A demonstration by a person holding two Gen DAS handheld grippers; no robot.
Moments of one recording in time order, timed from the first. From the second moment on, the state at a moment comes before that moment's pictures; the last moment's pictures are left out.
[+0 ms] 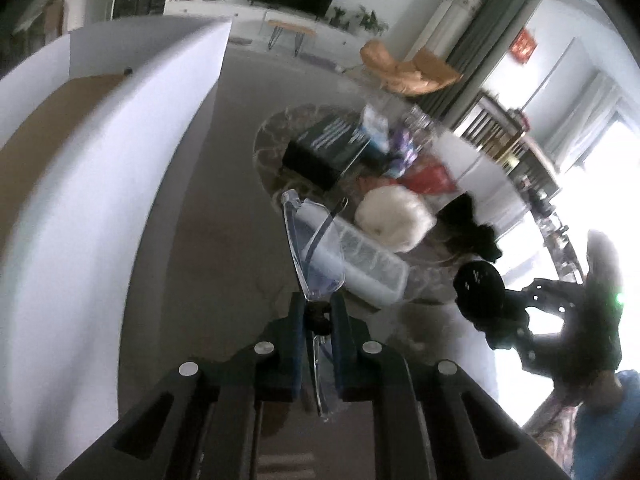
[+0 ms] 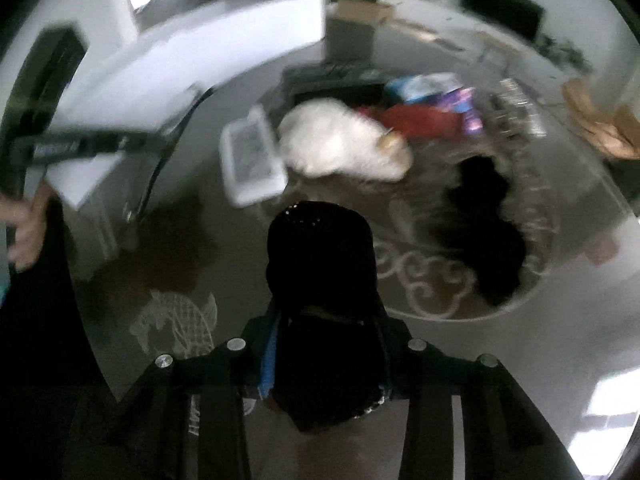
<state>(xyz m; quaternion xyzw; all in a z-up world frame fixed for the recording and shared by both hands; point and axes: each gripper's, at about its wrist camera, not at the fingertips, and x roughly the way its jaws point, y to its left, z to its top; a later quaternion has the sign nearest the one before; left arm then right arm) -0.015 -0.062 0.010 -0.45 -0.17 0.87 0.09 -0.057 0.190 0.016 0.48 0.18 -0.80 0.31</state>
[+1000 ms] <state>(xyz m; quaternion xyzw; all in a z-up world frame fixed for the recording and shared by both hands) 0.019 -0.315 0.058 -0.47 -0.22 0.85 -0.09 -0.068 -0.147 0.094 0.44 0.10 -0.75 0.47</state>
